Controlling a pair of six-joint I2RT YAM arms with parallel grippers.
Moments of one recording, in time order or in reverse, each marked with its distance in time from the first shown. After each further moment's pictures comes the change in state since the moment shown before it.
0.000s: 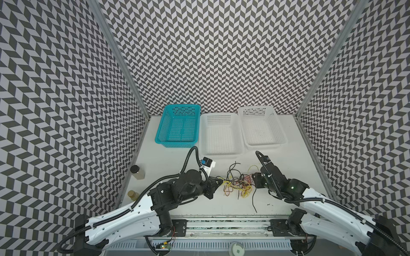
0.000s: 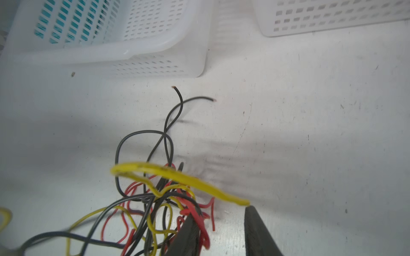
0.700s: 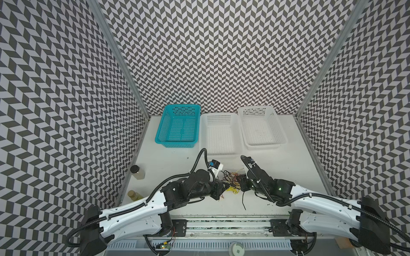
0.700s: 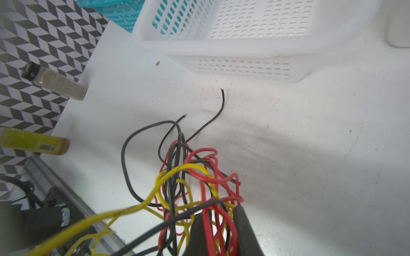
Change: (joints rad) left arm 0.003 0.111 -0.064 0.152 0.122 -0.052; right arm 0.243 0.155 0.058 0.229 0.023 0.053
